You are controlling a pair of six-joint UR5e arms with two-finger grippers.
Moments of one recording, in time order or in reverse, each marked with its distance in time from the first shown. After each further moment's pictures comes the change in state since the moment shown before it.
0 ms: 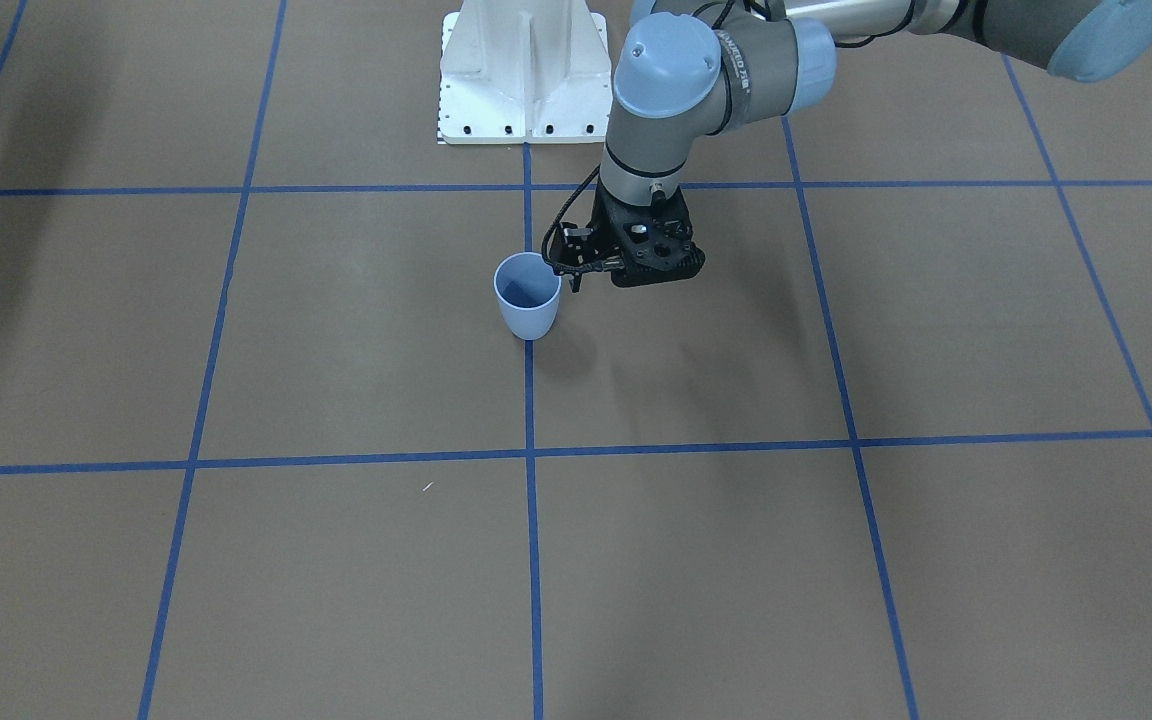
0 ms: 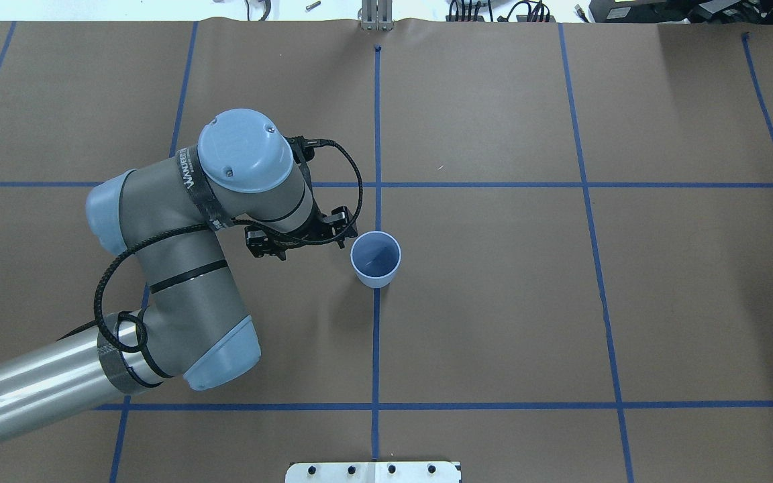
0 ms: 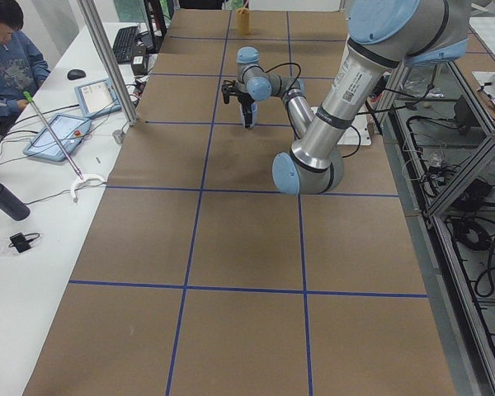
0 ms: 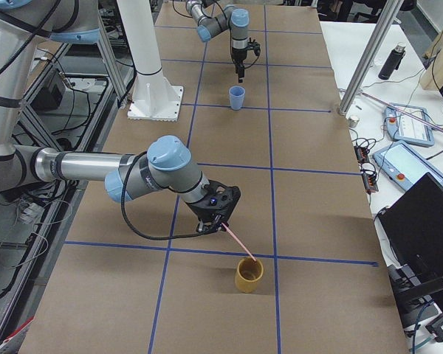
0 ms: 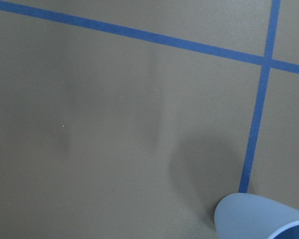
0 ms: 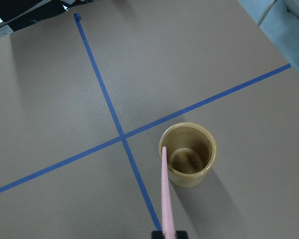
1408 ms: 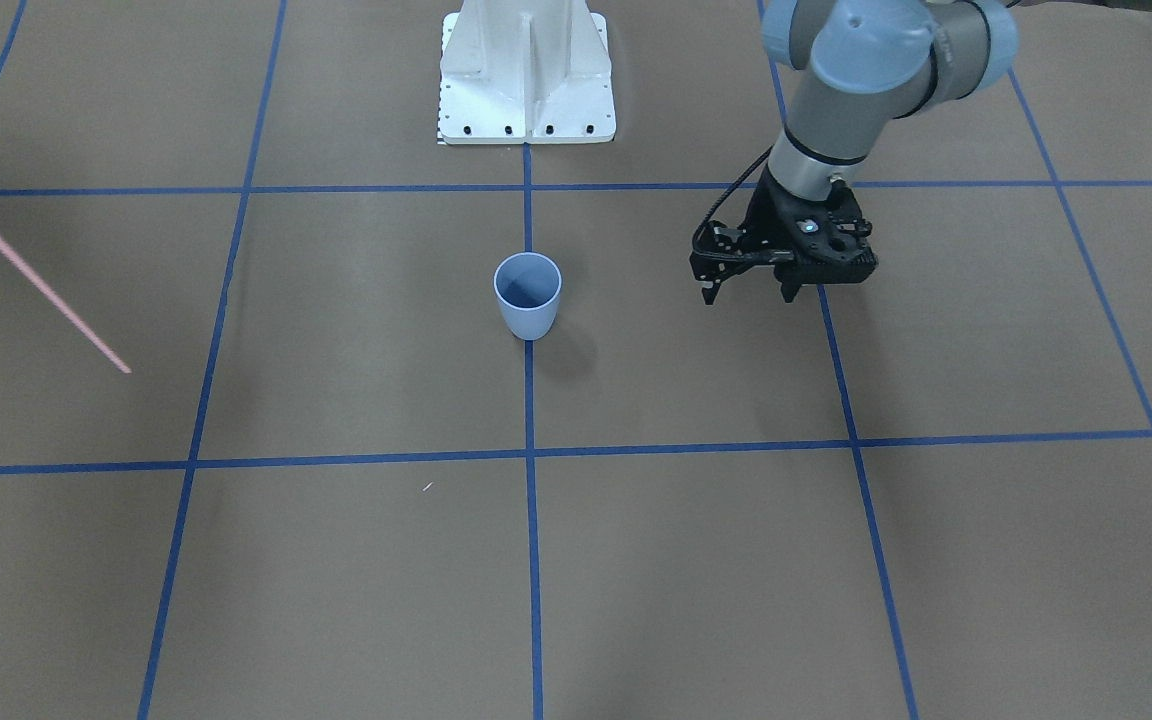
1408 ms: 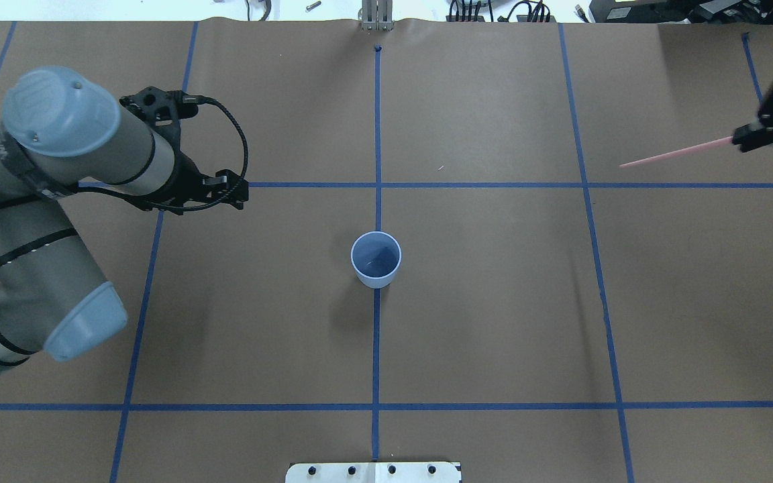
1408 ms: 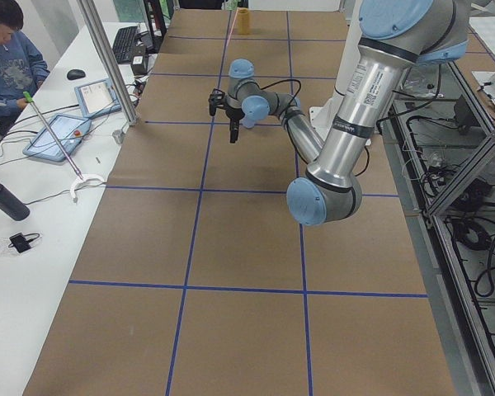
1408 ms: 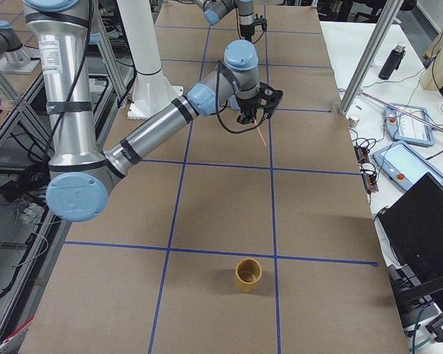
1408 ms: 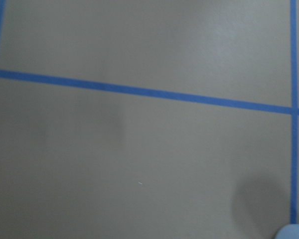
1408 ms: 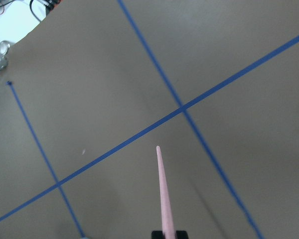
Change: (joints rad) left arm -0.207 0.289 -0.193 -0.096 -0.048 0.274; right arm -0.489 0.603 0.116 -0.326 0.214 0.773
